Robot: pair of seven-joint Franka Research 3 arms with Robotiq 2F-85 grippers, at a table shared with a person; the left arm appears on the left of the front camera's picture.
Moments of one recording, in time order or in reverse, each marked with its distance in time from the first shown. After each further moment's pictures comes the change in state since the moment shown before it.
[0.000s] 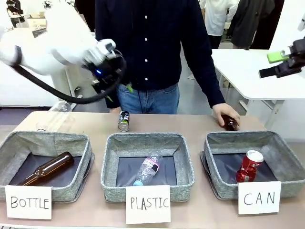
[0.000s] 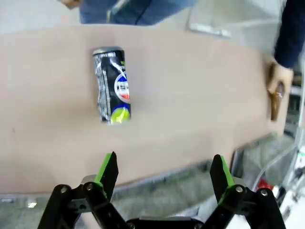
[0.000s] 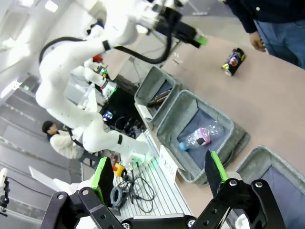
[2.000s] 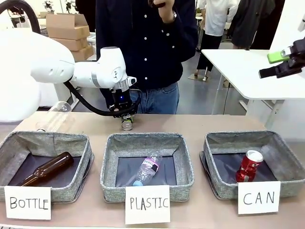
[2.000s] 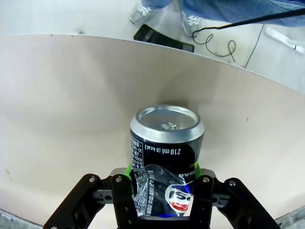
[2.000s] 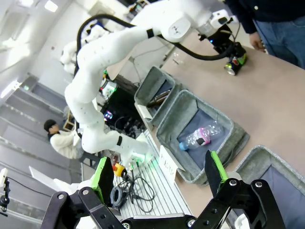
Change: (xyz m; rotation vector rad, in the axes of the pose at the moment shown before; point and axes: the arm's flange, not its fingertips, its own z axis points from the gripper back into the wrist) left arm 0.064 0.022 -0.155 0.321 0.148 0.141; right arm 0.000 0.000 0.000 0.000 0.000 -0.001
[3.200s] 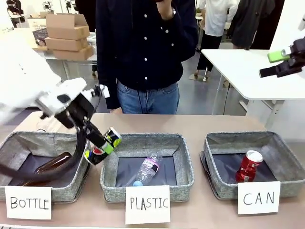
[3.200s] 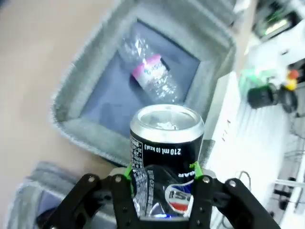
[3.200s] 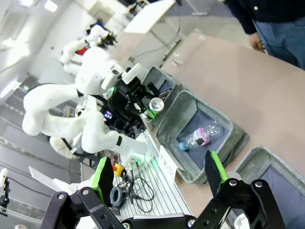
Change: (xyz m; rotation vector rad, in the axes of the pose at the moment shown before) left arm -0.327 0.118 0.130 -0.488 -0.181 -1.169; right arm 0.002 0.001 0.001 -0.002 0.000 0.003
